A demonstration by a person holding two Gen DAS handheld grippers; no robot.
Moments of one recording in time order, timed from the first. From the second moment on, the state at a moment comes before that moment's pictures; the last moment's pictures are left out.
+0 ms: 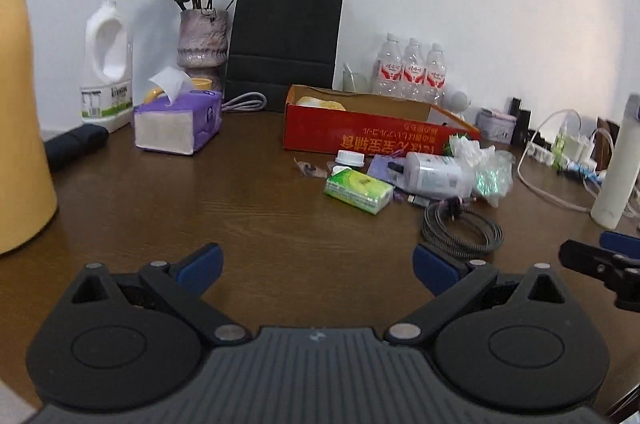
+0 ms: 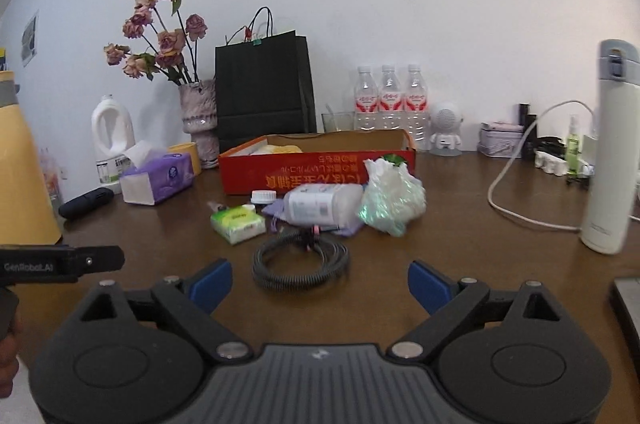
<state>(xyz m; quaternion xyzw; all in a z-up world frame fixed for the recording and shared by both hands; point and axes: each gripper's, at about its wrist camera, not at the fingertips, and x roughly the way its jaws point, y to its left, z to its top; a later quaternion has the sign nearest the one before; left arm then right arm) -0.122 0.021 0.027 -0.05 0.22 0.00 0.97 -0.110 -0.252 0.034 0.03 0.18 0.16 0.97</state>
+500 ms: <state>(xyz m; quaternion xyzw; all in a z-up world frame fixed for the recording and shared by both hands) -0.099 0.010 0.016 -0.04 0.25 -0.02 0.97 -0.094 -0.254 0.016 0.04 0.23 0.16 0.96</state>
